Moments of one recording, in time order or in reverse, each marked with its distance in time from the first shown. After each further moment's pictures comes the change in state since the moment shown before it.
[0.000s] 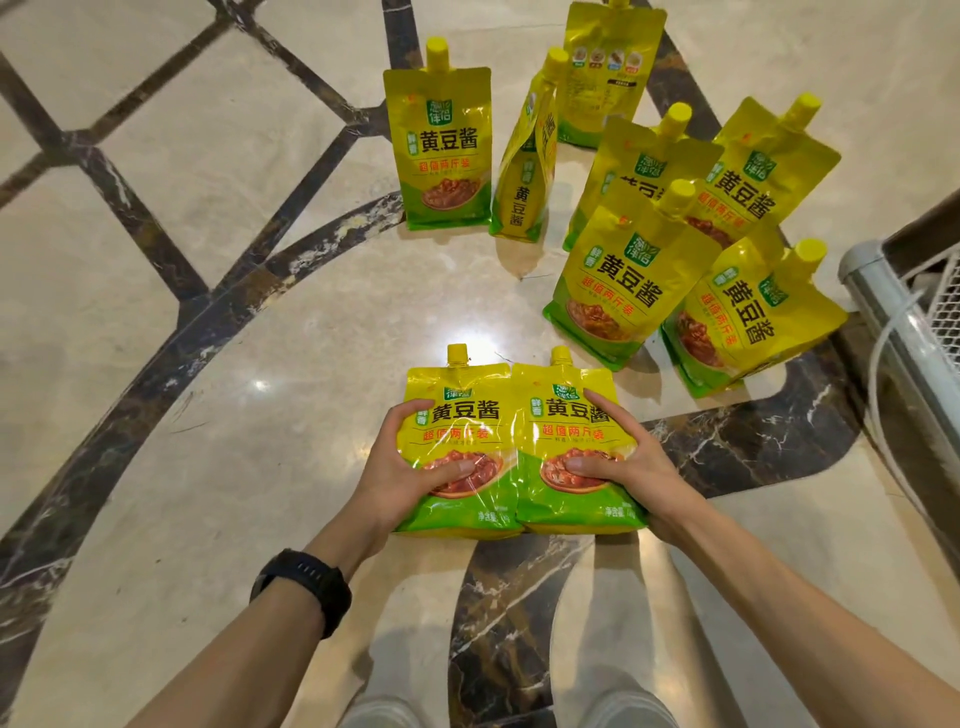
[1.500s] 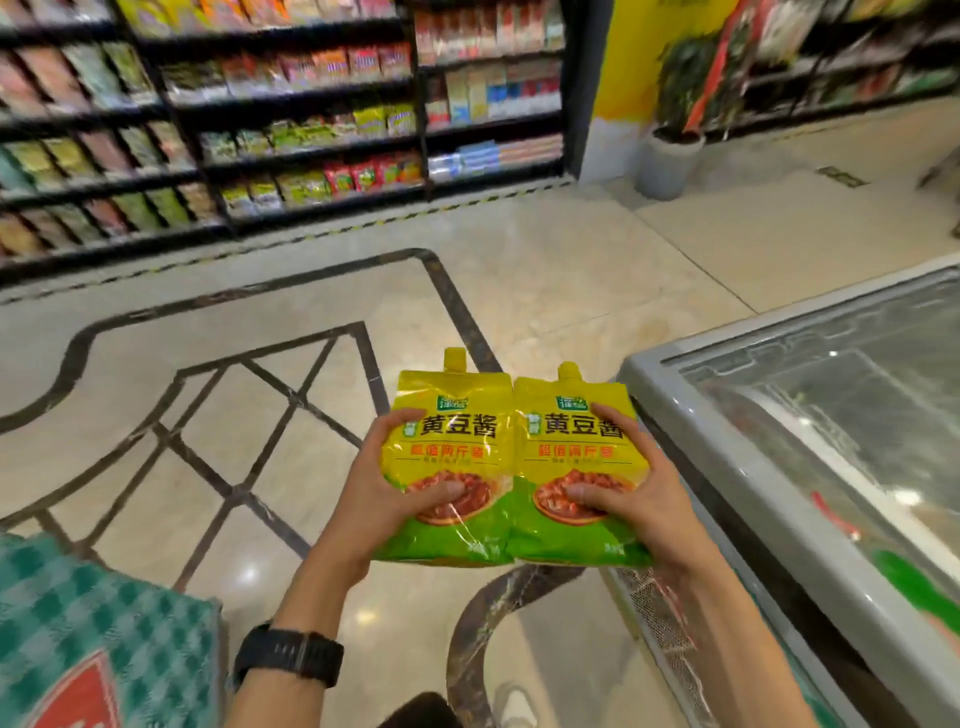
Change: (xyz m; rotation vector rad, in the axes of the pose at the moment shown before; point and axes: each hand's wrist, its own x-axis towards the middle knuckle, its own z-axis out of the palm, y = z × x) left_hand -0.473 0.795 0.004 0.078 -0.200 0.354; right_hand -0.598 -0.701 0.085 -0.028 0.241 -0.456
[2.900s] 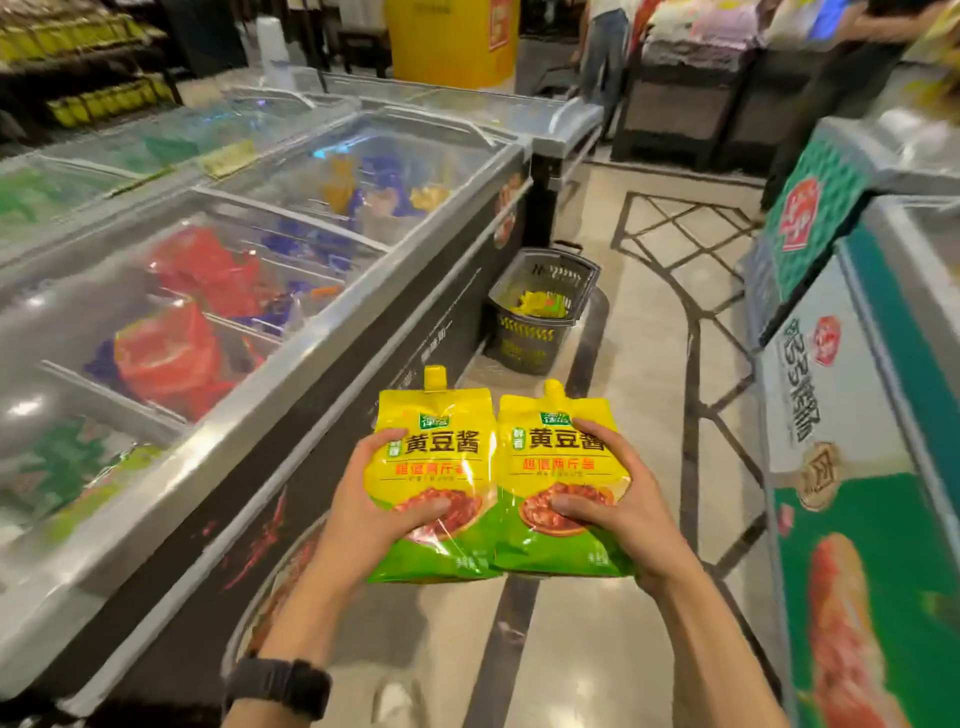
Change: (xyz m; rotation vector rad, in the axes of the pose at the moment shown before) left_hand -0.644 -0.074 0.480 0.224 -2.249 0.328; right_hand -0.838 0.125 0.045 0.318 2.348 -0.182
